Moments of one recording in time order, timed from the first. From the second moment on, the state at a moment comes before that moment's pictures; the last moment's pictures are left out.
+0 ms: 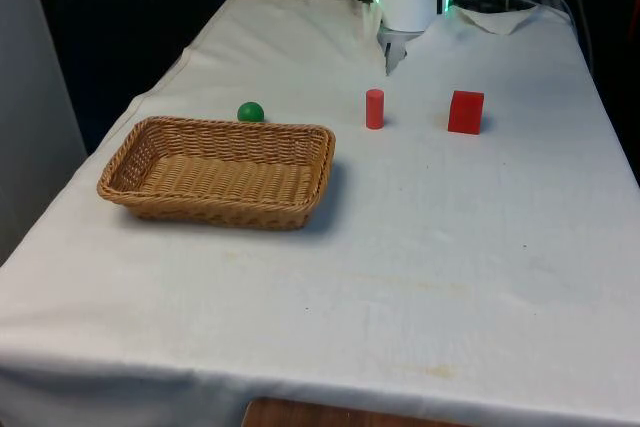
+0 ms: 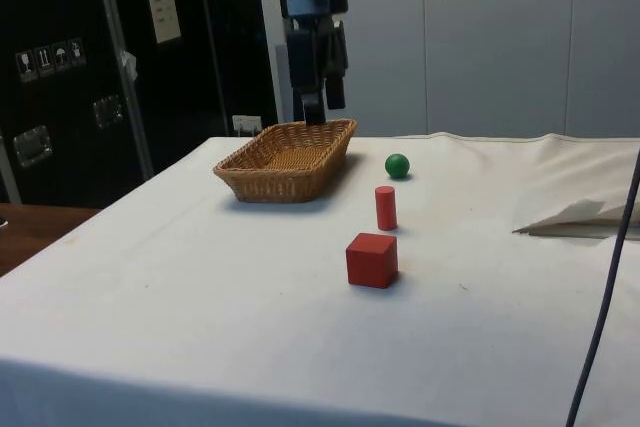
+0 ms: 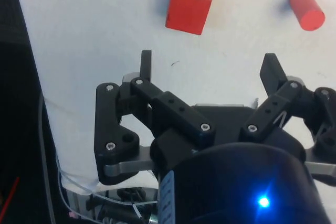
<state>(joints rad) 0.57 -0.13 -0.41 -2.41 0.02 2.28 0.09</state>
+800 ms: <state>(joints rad) 0.57 -0.09 -0.34 -2.54 0.04 2.47 0.19</state>
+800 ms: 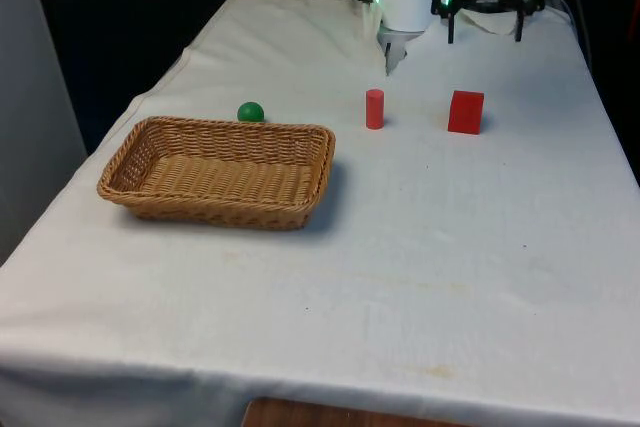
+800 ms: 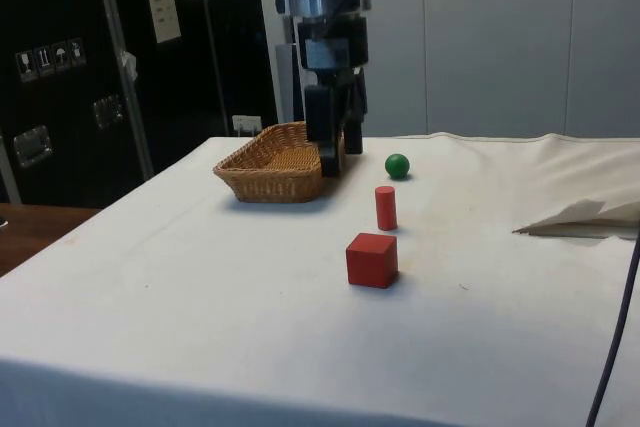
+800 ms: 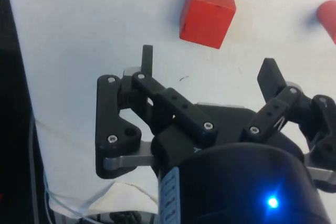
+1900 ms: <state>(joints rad) 0.57 0.02 -0.28 -2.62 0.03 2.66 0.32</state>
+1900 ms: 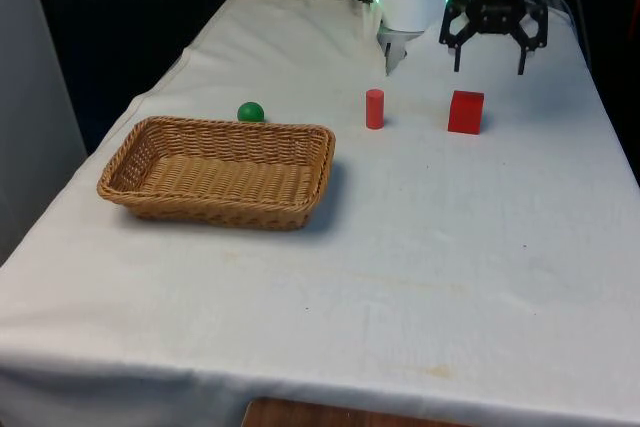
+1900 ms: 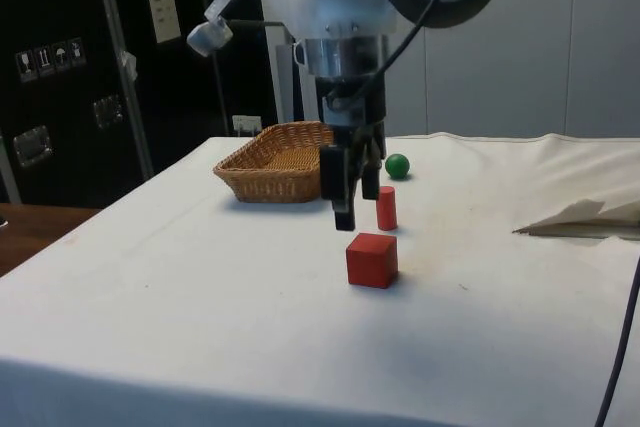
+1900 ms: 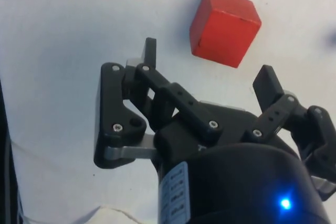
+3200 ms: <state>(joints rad) 0.57 0.22 -0.26 -2.66 0.03 2.94 0.40</state>
